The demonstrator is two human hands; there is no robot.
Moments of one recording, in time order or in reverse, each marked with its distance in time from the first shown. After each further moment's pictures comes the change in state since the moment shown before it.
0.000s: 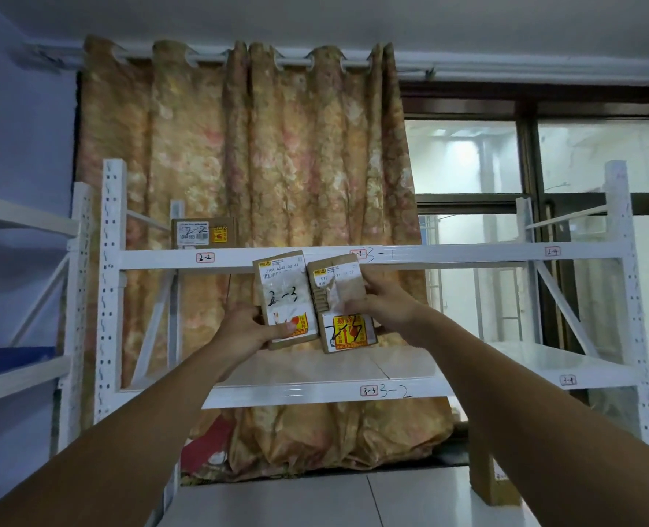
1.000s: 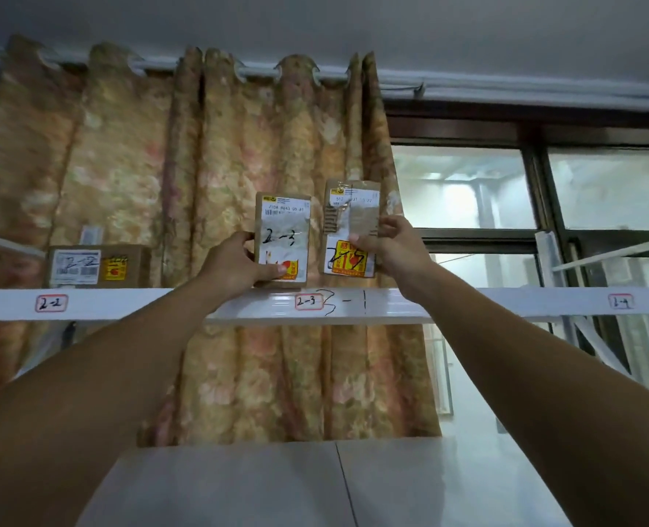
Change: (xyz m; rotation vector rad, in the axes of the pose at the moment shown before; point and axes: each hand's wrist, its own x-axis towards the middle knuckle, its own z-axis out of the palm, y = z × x) left_hand 0.332 0.042 0.102 0.291 0.258 0.312; right_hand 0.270 0.071 -0.202 0.245 0.391 -0.245
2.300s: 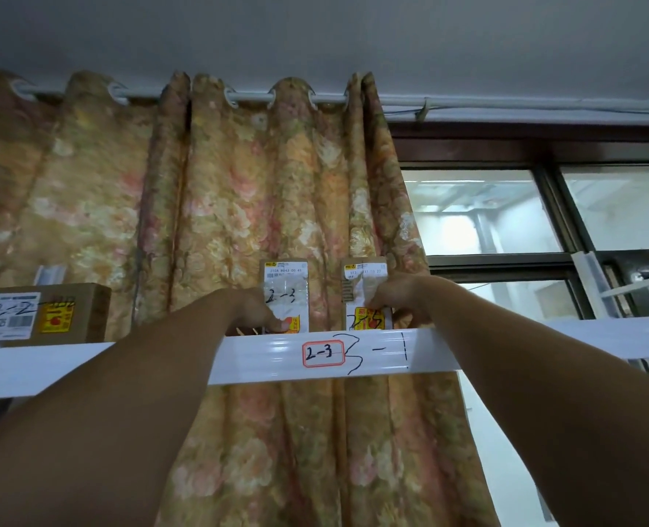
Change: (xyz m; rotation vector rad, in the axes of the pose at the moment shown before) left_hand 0.154 -0.078 0.055 0.383 -0.475 -0.227; right_hand 0.140 0.083 0.007 -0.771 -0.177 0.397
